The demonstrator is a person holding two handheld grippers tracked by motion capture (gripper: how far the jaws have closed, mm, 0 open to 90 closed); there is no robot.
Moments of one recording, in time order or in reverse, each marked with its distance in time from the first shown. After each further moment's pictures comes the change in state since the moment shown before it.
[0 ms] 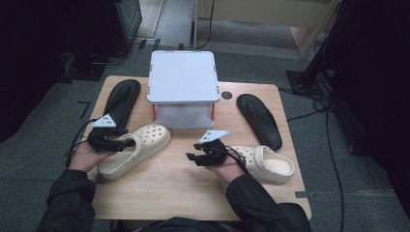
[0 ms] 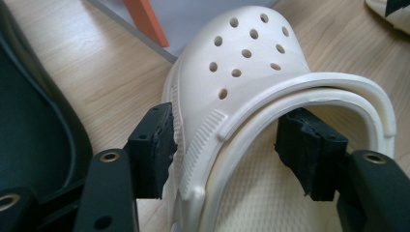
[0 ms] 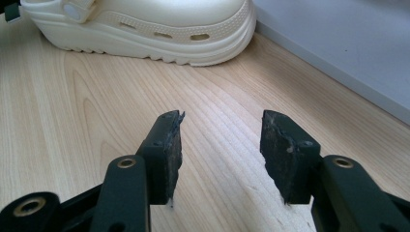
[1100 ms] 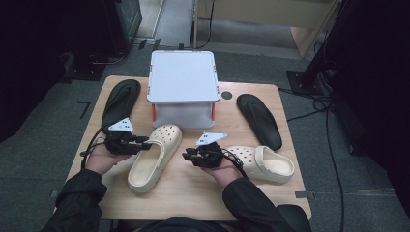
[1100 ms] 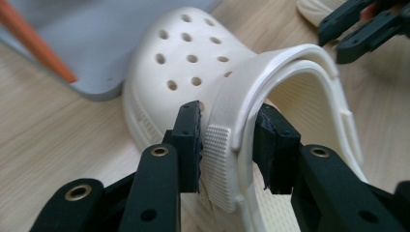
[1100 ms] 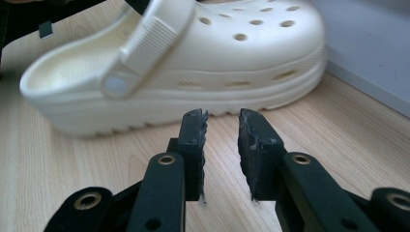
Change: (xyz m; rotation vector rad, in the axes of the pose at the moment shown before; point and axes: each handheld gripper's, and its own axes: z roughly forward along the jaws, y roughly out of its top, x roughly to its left) left arm -0.048 0.024 0.021 0.003 -0.144 0.060; right arm 0.014 0.001 0.006 -0.052 0.061 -0.001
